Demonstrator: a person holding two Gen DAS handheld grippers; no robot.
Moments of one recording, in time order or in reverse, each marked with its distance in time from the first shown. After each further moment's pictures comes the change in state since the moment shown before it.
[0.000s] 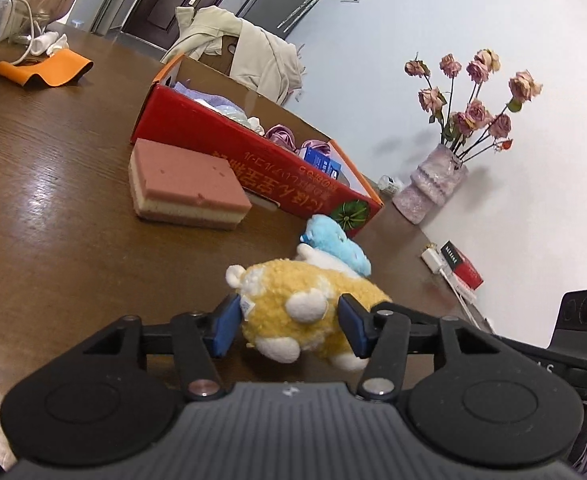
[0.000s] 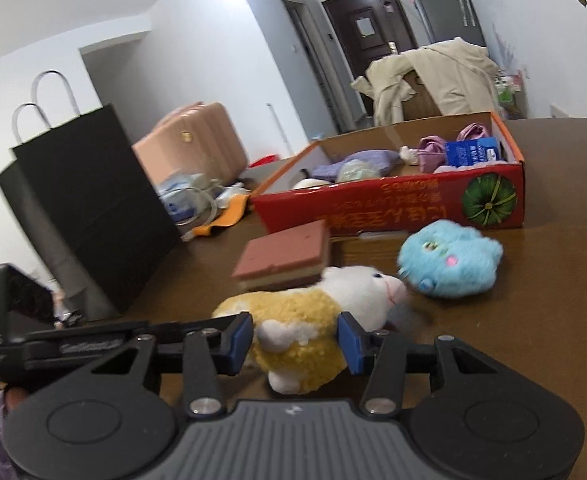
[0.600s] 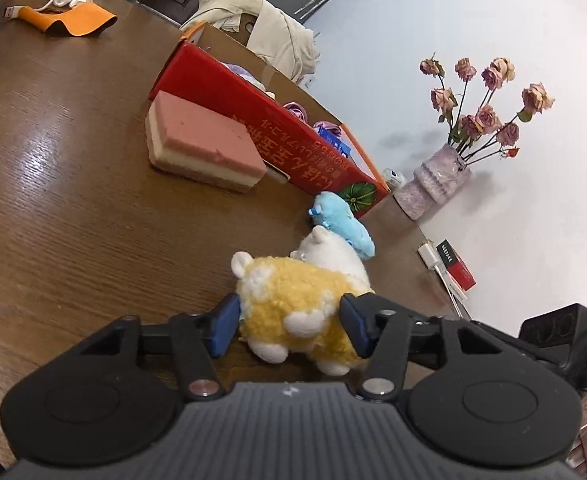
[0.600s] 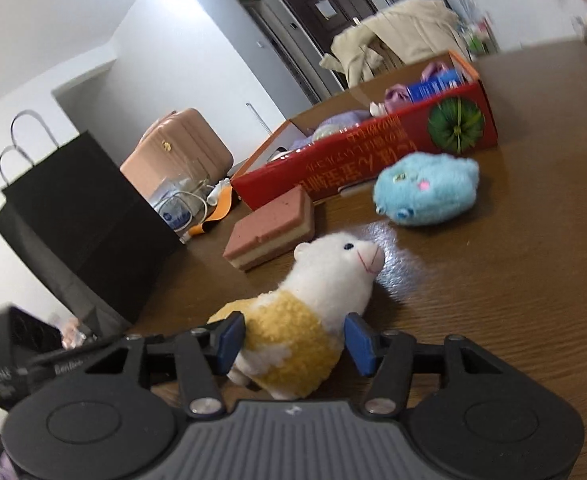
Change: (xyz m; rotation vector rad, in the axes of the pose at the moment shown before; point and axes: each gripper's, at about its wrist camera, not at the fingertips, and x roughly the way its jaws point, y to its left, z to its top) left arm 0.004 0.019 -0.013 -0.107 0.045 -0.029; right arm 0.007 -0.030 -0.029 0.220 0.023 0.044
